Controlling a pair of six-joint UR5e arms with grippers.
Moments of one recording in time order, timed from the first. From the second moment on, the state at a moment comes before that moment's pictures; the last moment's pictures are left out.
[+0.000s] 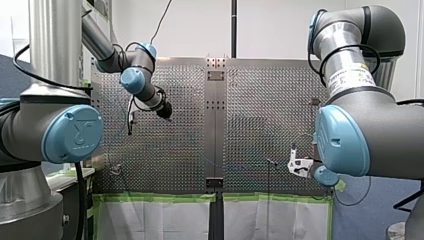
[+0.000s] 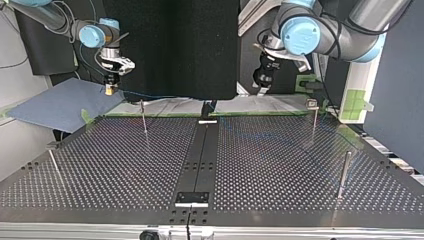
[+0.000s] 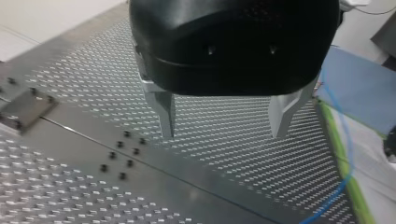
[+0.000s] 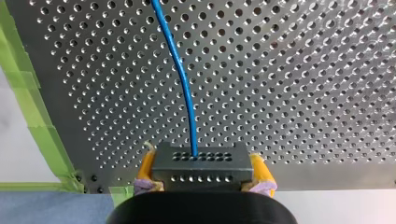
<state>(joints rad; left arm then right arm) -0.24 -1.56 -2.08 -3.01 -1.53 -1.80 1.66 -0.76 1.95 -1.12 1.43 1.65</state>
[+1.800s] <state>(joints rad) -0.72 -2.04 -1.82 -2.53 -1.85 -1.74 1.60 -0.76 1.96 -1.06 1.42 1.59</state>
